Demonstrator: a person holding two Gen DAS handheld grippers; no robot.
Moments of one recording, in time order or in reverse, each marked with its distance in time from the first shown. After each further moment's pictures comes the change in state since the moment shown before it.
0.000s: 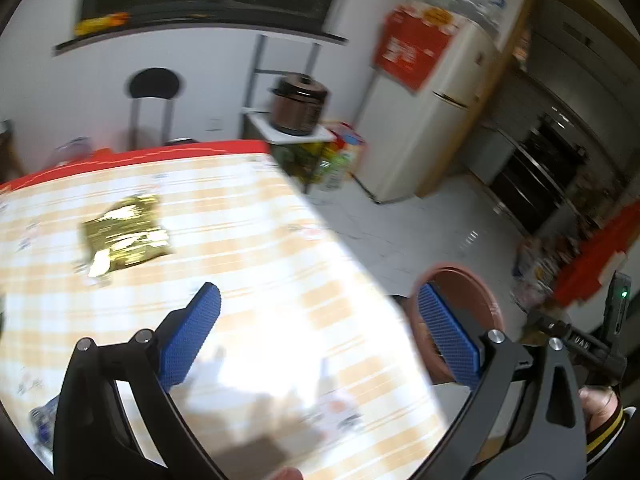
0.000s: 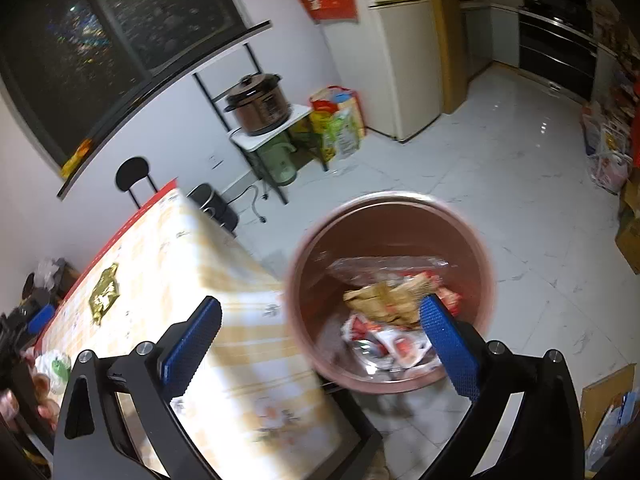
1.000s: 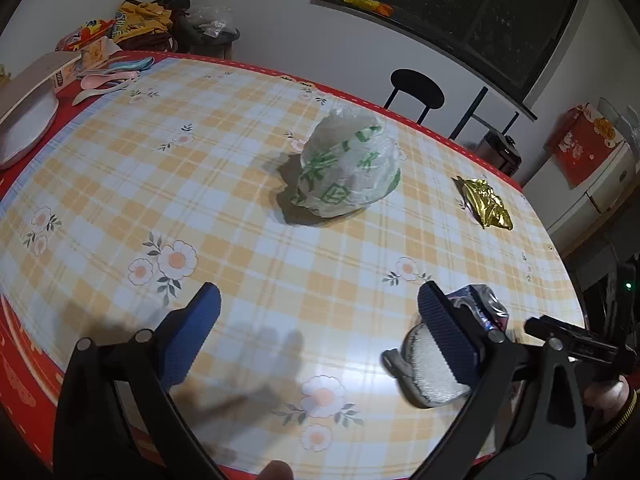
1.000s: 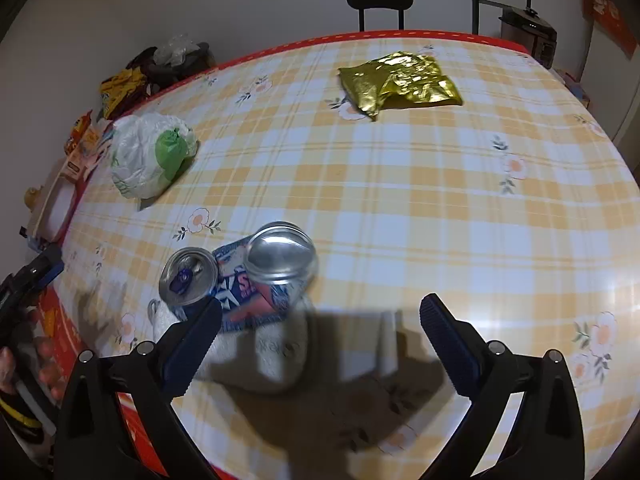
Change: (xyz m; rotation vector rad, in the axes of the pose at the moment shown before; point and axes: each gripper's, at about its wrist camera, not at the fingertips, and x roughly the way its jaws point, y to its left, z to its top) left arm -0.221 0.368 -0.179 -0.437 -0.057 0.383; right arm 0.087 0.409 -0.217 -0.611 0.385 0.317
